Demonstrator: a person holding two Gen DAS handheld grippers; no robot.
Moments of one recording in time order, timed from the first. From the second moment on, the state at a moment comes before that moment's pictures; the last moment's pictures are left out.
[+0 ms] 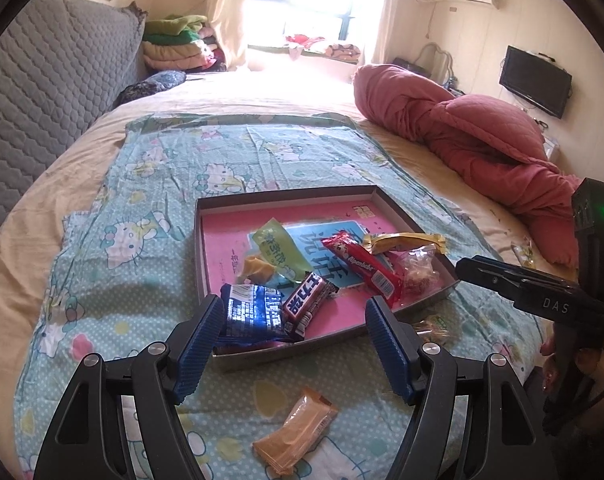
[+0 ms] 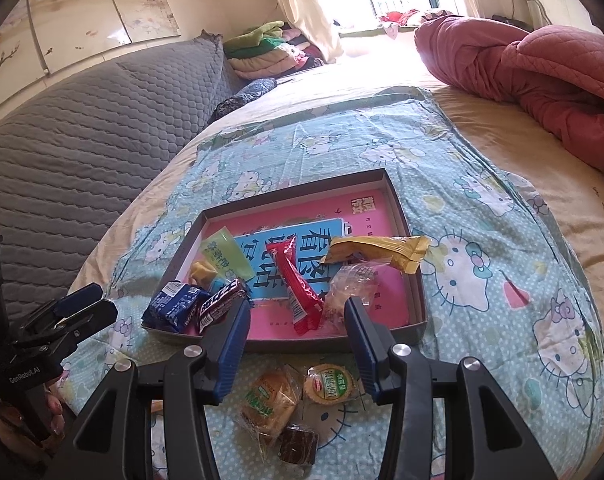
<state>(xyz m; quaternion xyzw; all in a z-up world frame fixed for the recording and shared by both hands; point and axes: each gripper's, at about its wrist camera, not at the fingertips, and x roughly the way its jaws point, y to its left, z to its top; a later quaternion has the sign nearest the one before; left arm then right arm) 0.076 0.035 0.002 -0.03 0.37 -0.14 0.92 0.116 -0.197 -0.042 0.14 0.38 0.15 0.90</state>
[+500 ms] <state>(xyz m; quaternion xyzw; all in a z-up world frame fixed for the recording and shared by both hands) 0.060 0.032 0.006 -0.03 0.37 -0.13 0.92 0.104 -0.196 -0.028 0.14 0.37 0.16 0.90</state>
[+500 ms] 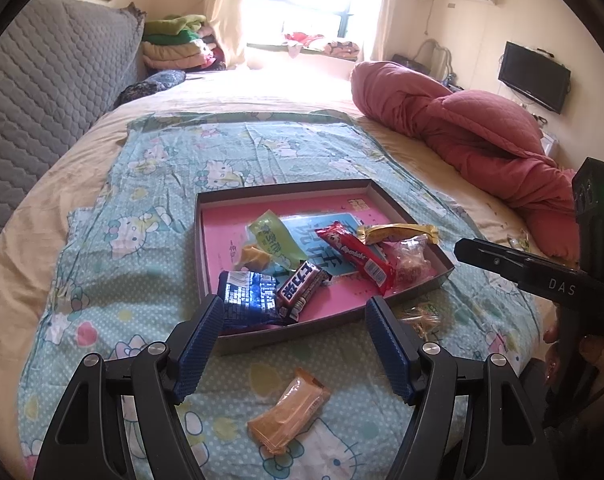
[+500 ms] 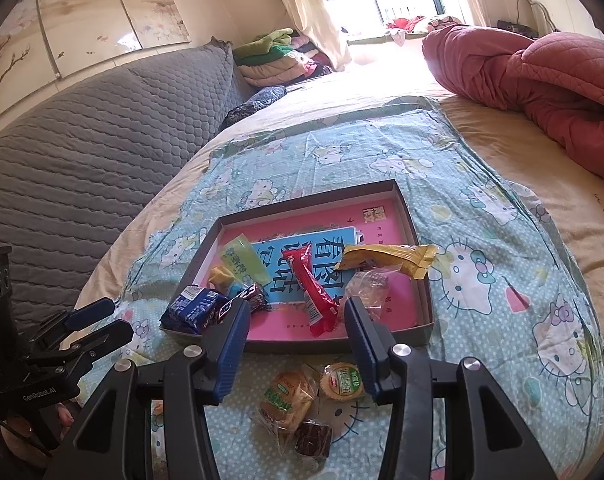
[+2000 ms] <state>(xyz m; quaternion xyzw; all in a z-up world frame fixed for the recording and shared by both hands) 0.057 0.028 -0.071 0.02 0.52 -0.13 0.84 0.082 -0.162 -0.077 0.11 0.48 0.19 0.85</state>
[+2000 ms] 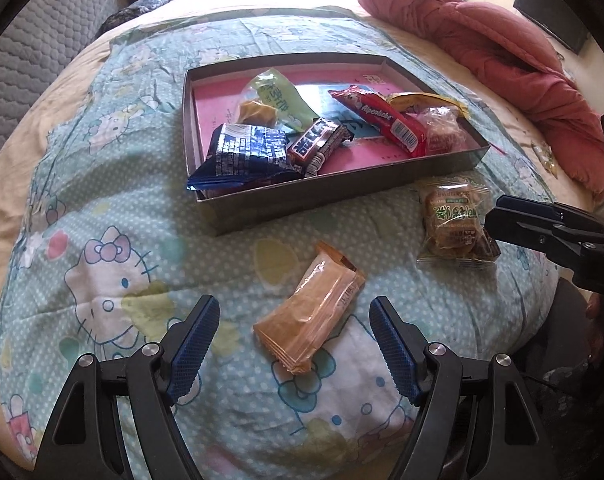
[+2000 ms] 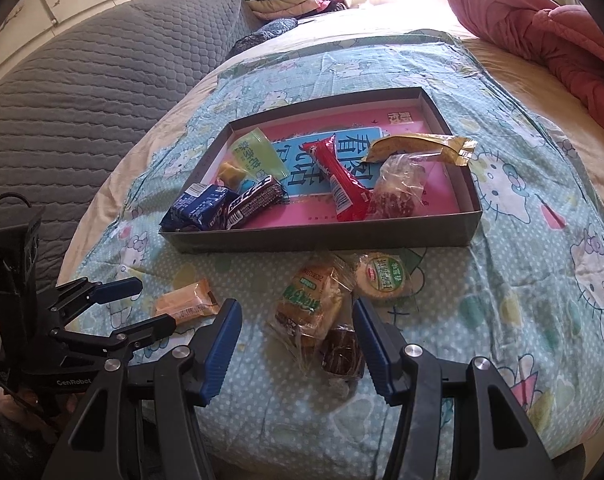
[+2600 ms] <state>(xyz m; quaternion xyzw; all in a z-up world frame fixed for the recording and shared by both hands) 0.066 0.013 -0.092 0.07 0.53 -0.14 0.83 0.105 -0.132 -0.103 0.08 0.50 0.19 0.84</state>
